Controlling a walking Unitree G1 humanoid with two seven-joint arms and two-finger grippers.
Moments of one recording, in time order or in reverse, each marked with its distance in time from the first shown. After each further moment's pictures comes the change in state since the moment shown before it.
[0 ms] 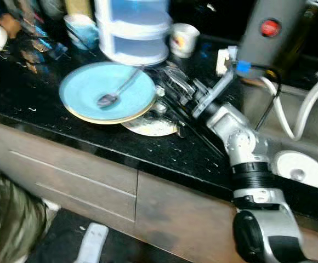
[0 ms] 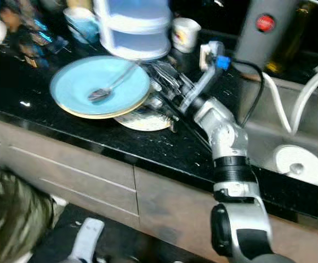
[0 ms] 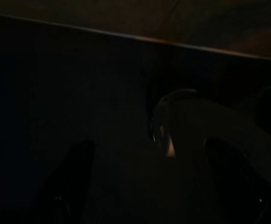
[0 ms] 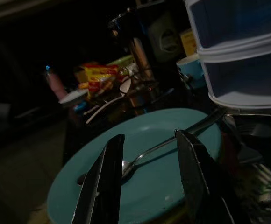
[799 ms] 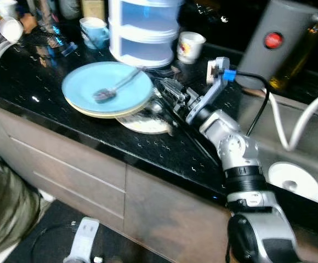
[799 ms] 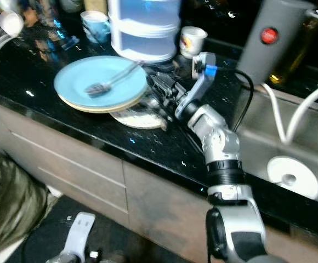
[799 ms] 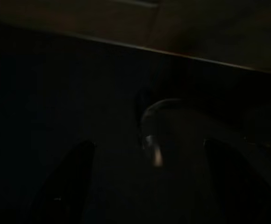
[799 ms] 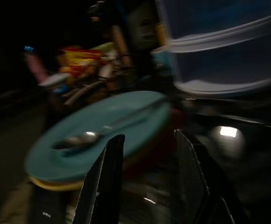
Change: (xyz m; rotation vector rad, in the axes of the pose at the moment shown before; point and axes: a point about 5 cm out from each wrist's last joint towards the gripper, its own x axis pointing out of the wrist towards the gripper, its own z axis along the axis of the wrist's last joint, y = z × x) left arm -0.001 0.007 0.001 -0.011 0.001 0.059; right arm -0.001 -0.001 -0.013 -0.075 0.079 -0.060
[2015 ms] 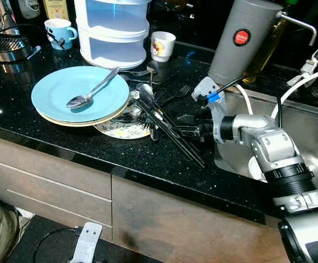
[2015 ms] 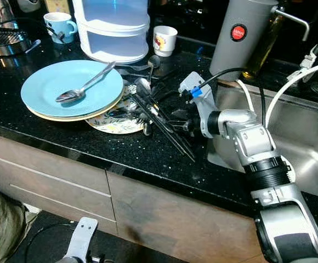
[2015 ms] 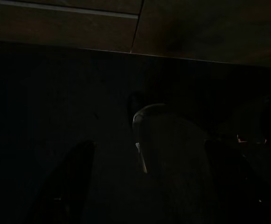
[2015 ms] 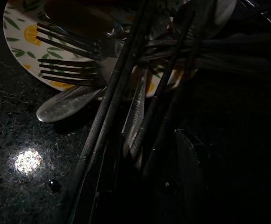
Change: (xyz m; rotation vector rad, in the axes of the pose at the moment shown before) left arm 0.002 -0.009 0.000 0.014 0.001 -0.025; right arm -0.042 -0.020 0.008 -0.480 0.640 0.139
